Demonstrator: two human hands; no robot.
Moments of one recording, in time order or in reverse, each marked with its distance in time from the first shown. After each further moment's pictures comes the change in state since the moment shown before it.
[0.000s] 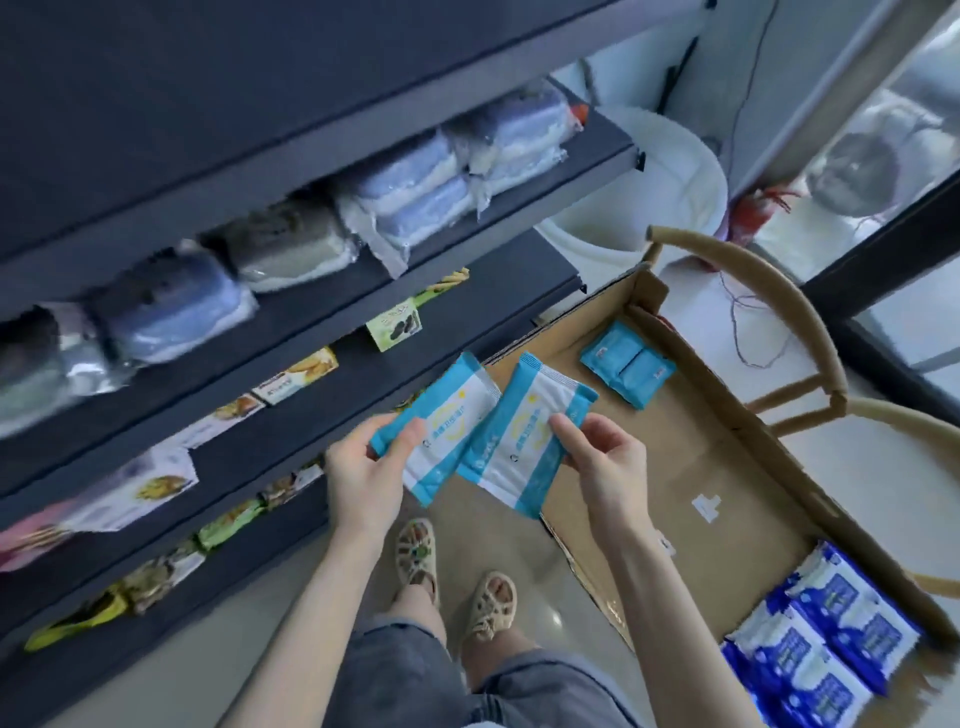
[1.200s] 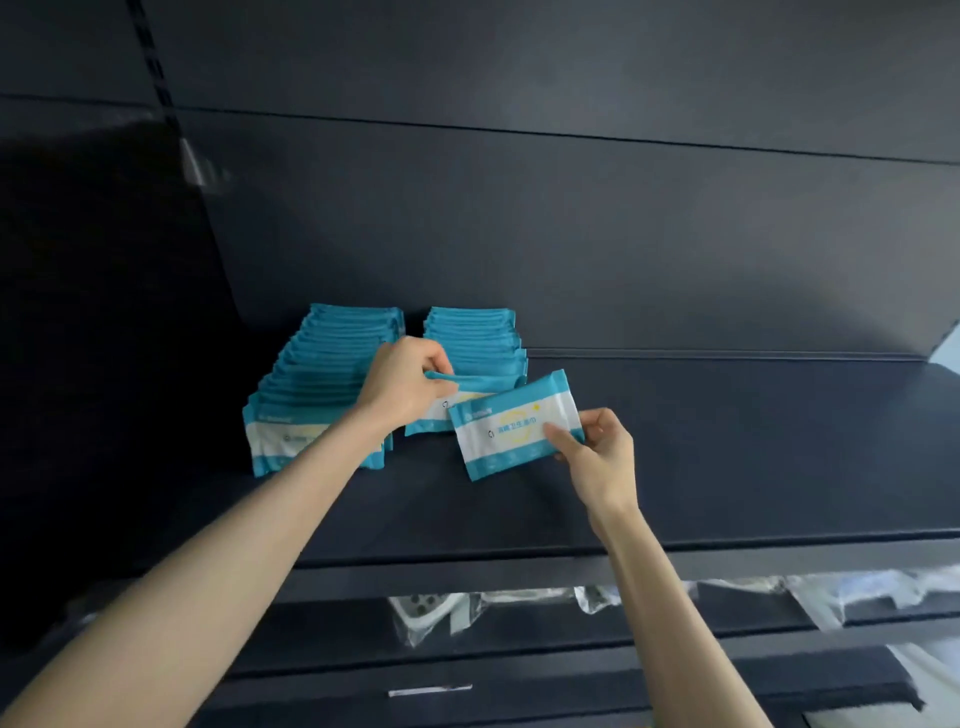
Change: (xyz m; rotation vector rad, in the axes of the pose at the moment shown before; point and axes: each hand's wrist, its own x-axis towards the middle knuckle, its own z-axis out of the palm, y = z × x) left_hand 0.148 0.164 -0.514 0.547 0.350 0.358; right_hand -0.141 -0.118 0.505 -0.184 -0.539 -0.537
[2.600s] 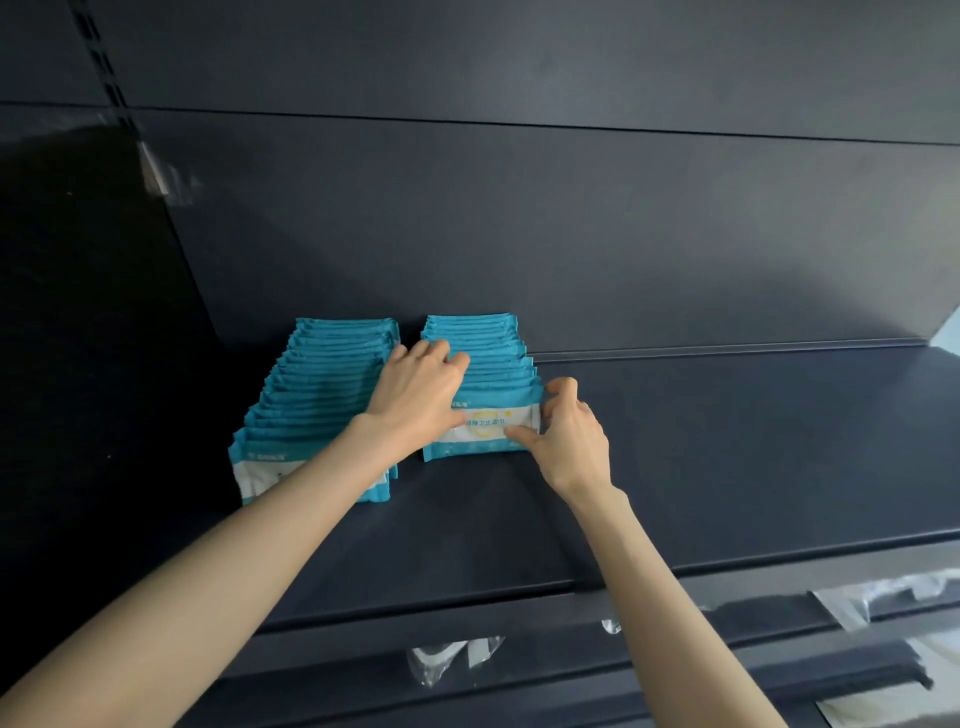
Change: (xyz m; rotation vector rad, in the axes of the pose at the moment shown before) left_hand 0.037 -0.016 0.008 0.781 -0.077 0.356; right_hand 0.050 0.002 0.055 -0.814 -0.067 -0.224
